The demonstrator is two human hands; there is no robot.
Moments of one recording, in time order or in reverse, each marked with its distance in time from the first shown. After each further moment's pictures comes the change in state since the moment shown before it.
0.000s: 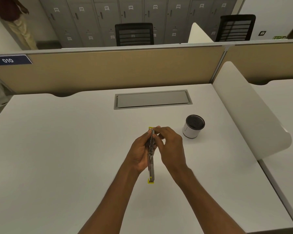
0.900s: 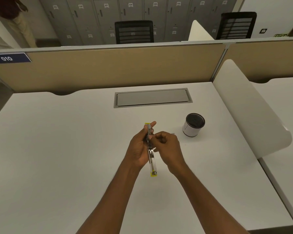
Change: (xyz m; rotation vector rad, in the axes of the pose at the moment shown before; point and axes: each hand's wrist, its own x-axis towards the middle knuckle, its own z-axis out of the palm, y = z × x) left_hand 0.019 -0.001 -0.013 0.056 0.028 0.016; right_hand -0.004 0.003 0.007 0.402 -0.148 0.468
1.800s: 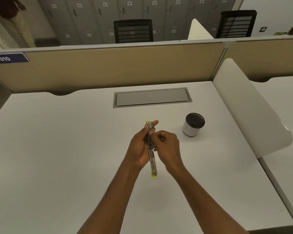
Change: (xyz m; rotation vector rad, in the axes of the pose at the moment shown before) left_hand -0.001 0.002 0.007 0.017 -0.093 0.032; right_hand 0.002 -0.008 0.008 -0.056 0.117 0.009
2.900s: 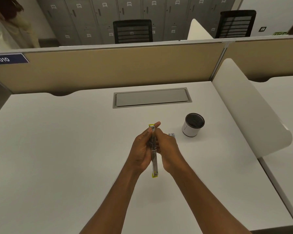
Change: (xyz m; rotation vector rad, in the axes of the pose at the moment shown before) left_hand -0.015 -0.003 0.016 0.205 0.096 0.049; right_hand 0.009 -0.008 0.003 0.267 -0.096 0.434
